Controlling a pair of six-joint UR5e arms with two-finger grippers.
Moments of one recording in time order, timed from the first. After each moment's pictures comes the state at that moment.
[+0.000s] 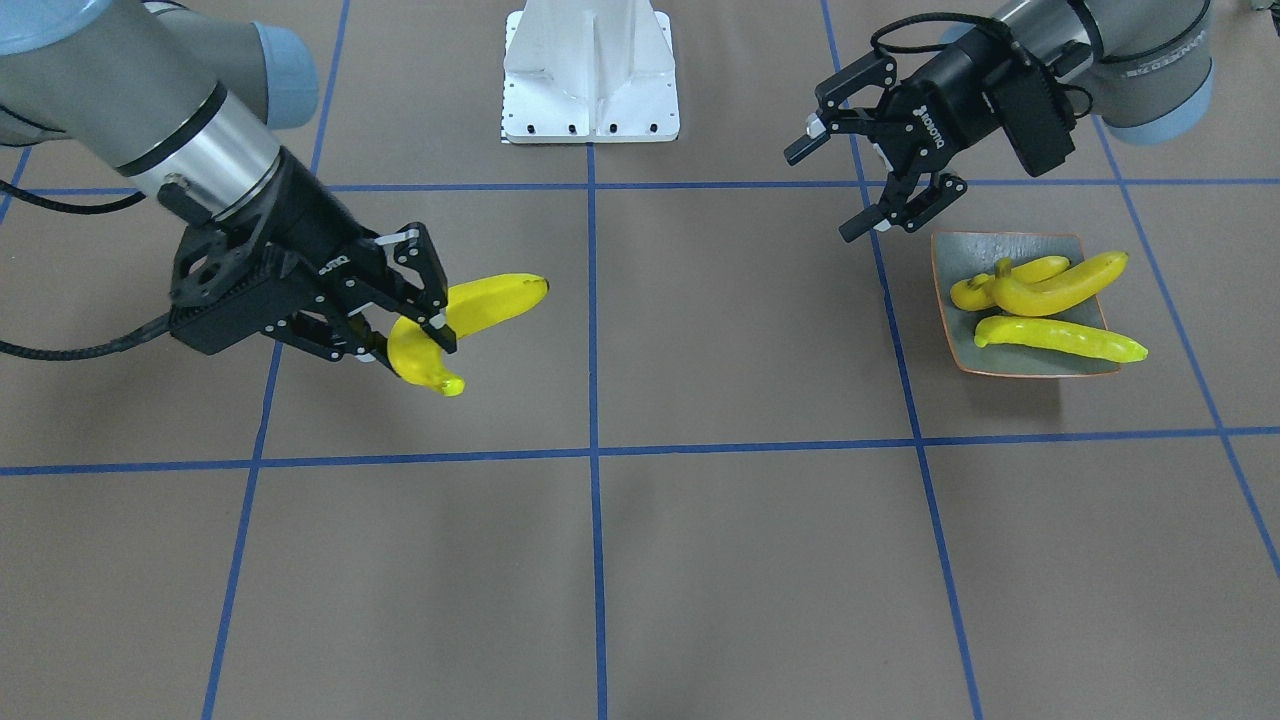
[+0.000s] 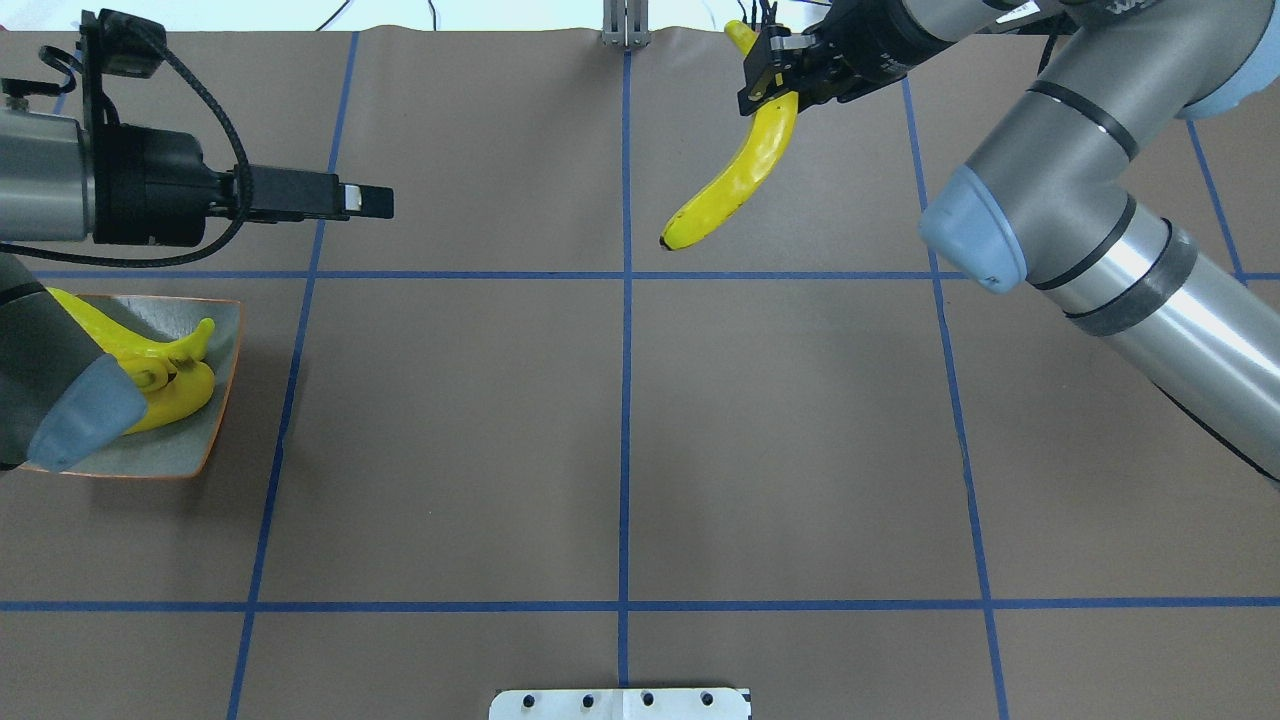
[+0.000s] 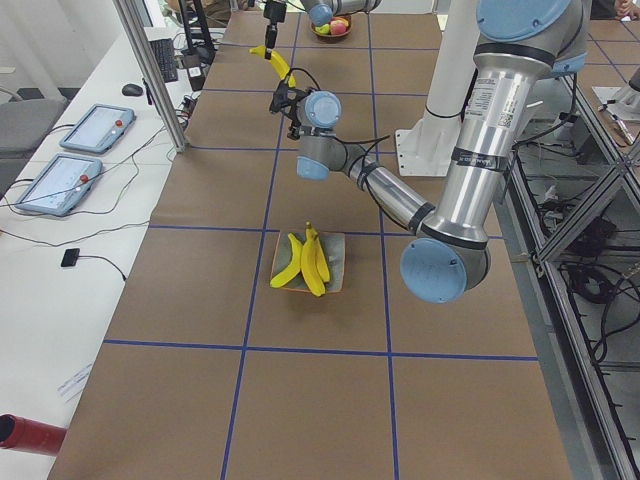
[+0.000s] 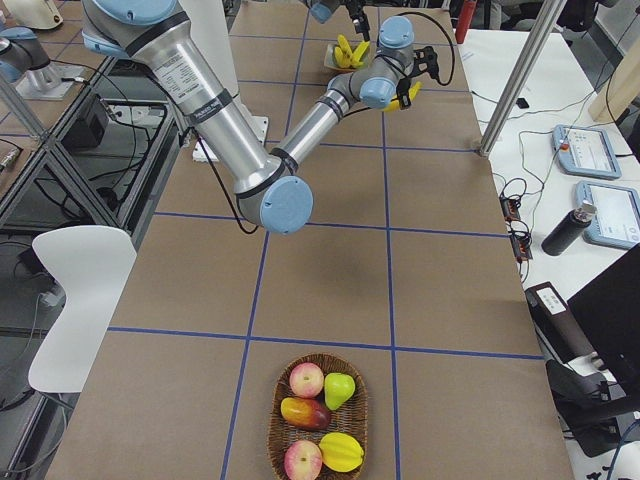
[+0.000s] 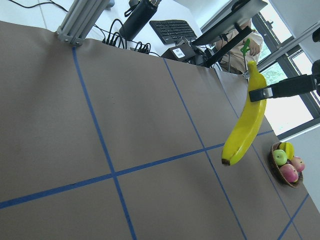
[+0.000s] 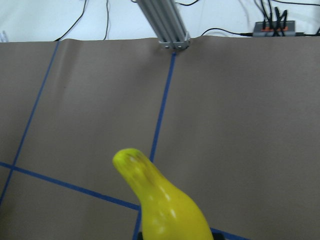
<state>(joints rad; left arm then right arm) -0.89 -1.88 -1.87 -2.71 -2.15 -1.28 0.94 -0.89 1.72 -1.22 2.23 0.96</state>
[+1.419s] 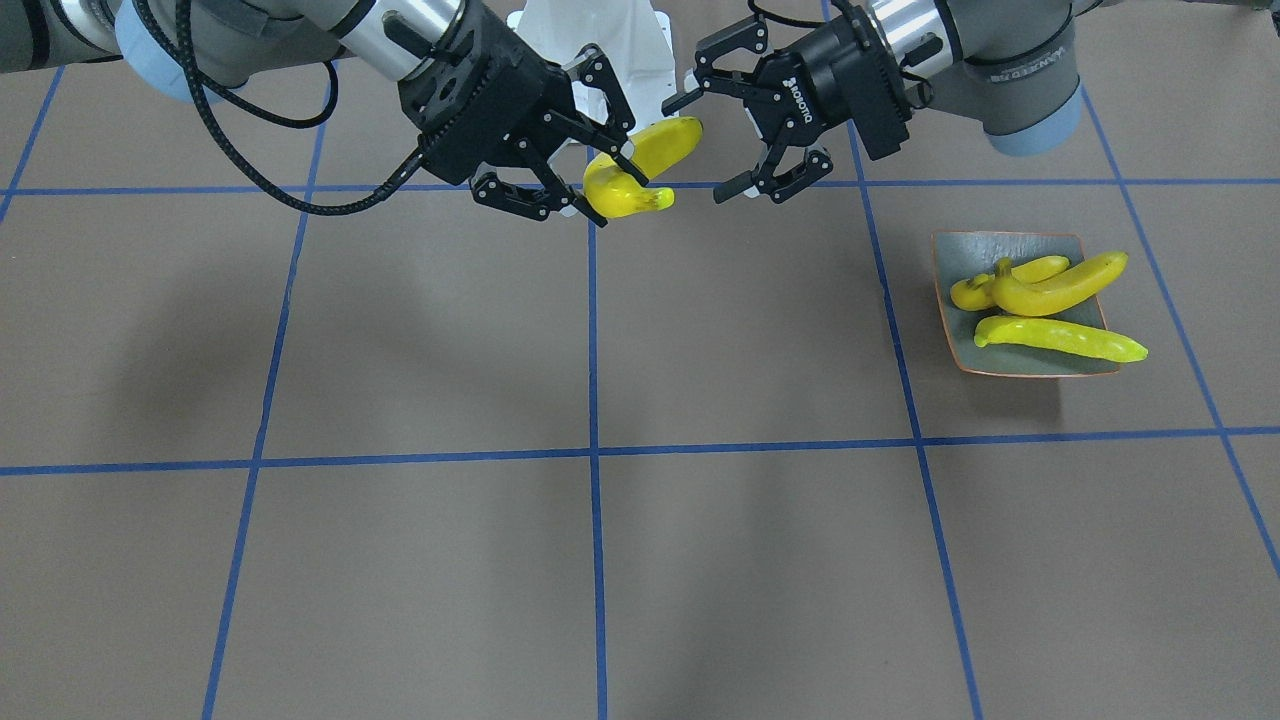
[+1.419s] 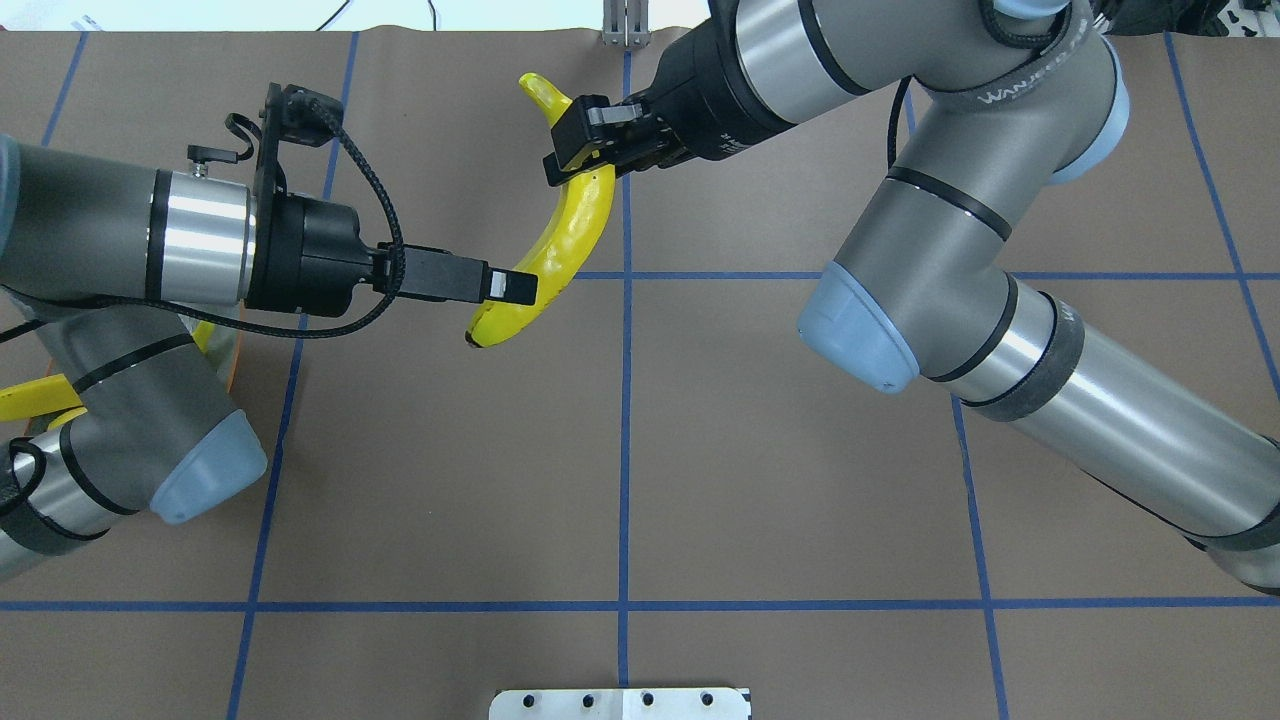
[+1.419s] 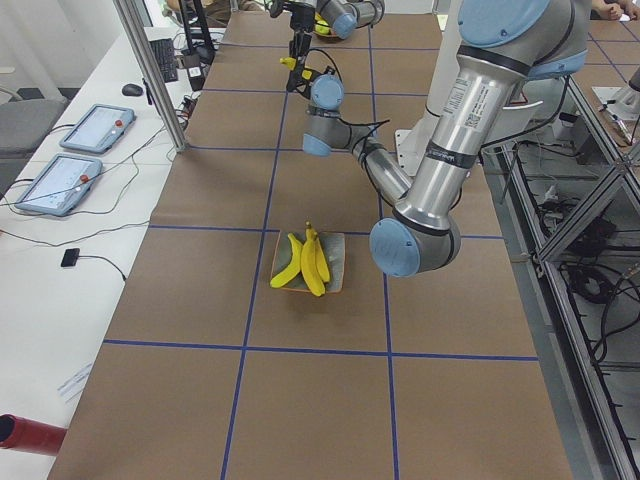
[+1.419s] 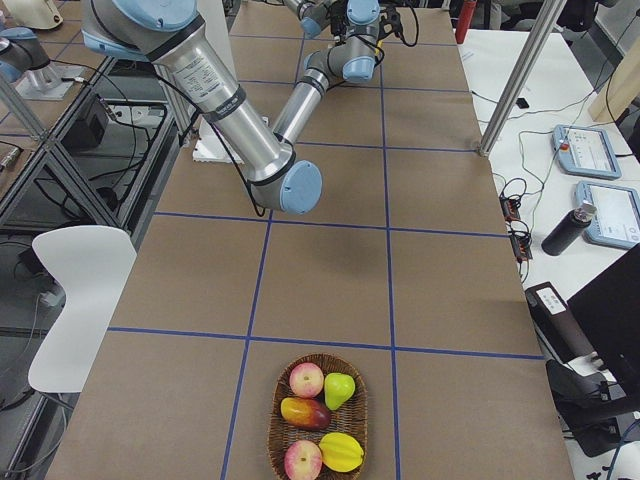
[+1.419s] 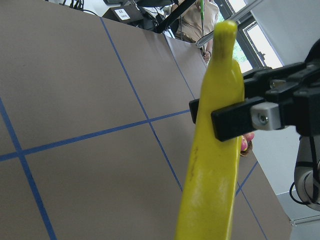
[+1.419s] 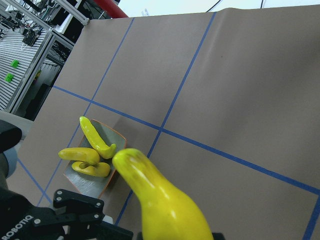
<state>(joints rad) -0.73 -2.00 -1.84 -2.72 -2.14 -1.28 0.79 -0.79 1.76 -1.05 2.22 1.07</state>
